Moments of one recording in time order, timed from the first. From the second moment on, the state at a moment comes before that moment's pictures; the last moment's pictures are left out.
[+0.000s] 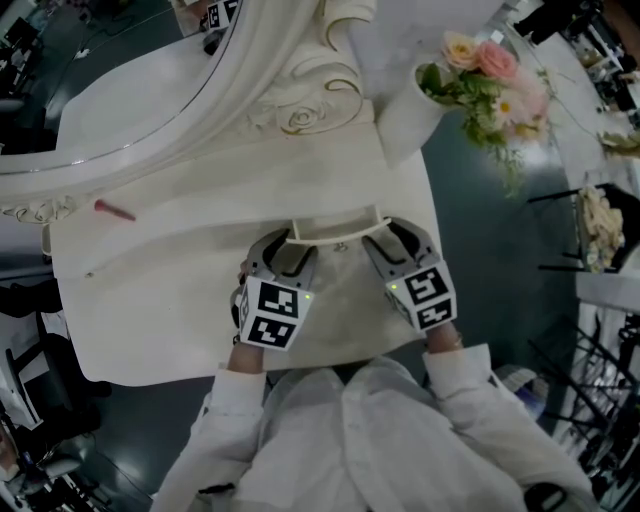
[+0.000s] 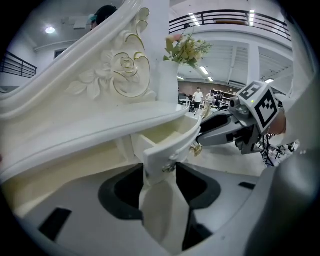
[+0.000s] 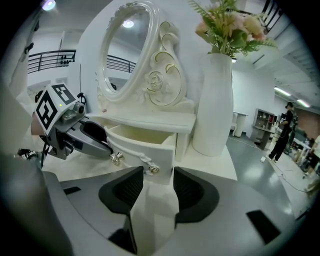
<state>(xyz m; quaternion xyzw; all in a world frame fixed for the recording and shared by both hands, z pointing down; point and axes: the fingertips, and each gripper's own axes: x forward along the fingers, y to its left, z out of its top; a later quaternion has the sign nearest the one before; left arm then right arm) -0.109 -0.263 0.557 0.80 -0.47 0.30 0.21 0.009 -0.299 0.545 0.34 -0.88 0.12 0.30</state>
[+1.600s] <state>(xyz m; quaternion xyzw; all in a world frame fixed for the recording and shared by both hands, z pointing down) -0.137 -0.310 0.554 0.75 -0.56 0.28 0.21 -0.002 -0.348 0.552 0.38 -0.87 0.12 0.28</state>
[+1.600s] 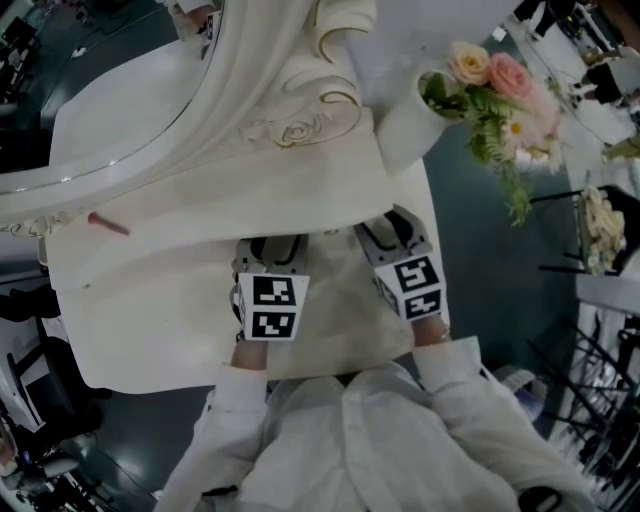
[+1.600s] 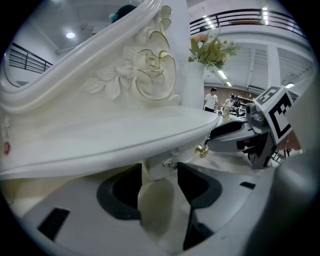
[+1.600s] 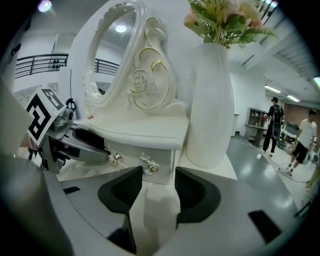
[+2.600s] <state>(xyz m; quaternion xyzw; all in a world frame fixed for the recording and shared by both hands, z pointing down) -0.134 -0.306 0.552 0.76 -0.55 0.28 0.22 -0.002 -0.348 0.546 0.41 -0.86 0.14 0.27</state>
